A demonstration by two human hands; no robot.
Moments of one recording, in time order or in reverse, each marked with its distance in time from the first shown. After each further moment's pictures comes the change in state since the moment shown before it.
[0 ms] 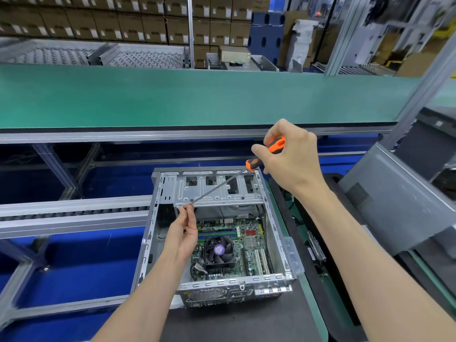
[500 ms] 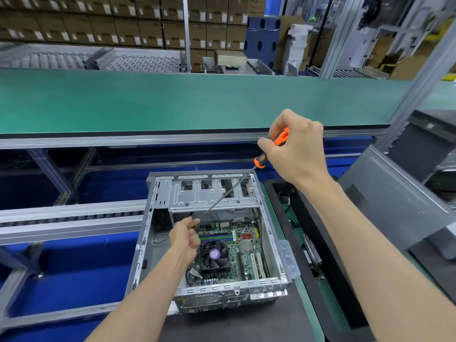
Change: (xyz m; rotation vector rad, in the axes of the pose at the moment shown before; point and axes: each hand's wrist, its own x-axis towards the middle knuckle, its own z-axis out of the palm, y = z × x) left_hand 0.018 -0.019 -0.001 0.754 0.290 0.087; right_hand 0.016 0.005 -0.018 -0.103 0.083 -0.065
